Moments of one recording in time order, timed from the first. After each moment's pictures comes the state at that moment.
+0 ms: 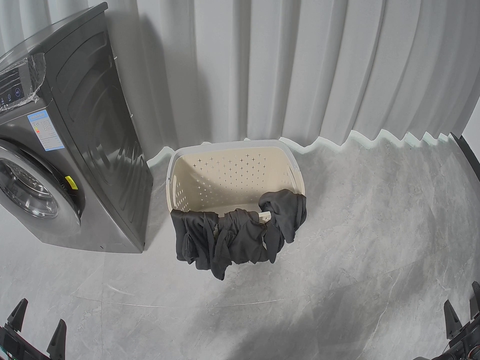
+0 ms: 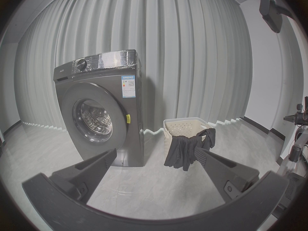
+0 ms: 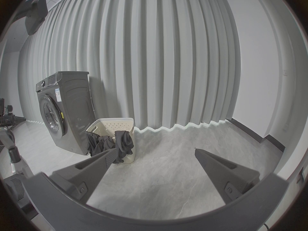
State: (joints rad) left arm 0.00 0.02 -0.02 0.00 -0.02 0.00; right arm 0.00 0.02 -0.02 0.00 0.02 -0.01
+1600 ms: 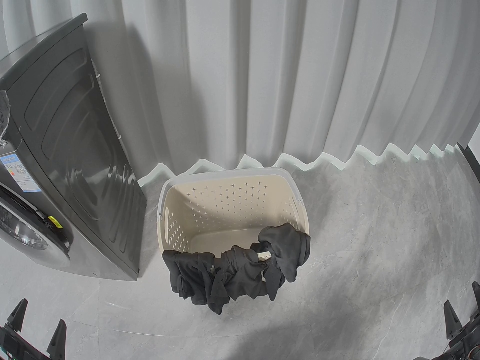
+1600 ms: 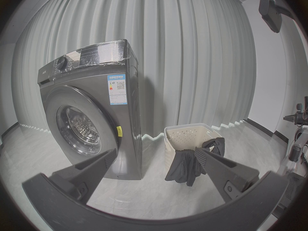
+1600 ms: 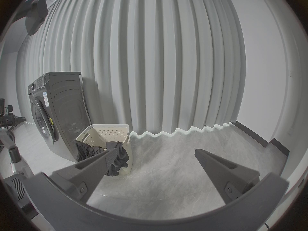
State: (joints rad) left arm 0.00 0.02 -0.02 0.00 -0.02 0.00; right arm 0.00 0.02 -0.02 0.00 0.02 -0.01
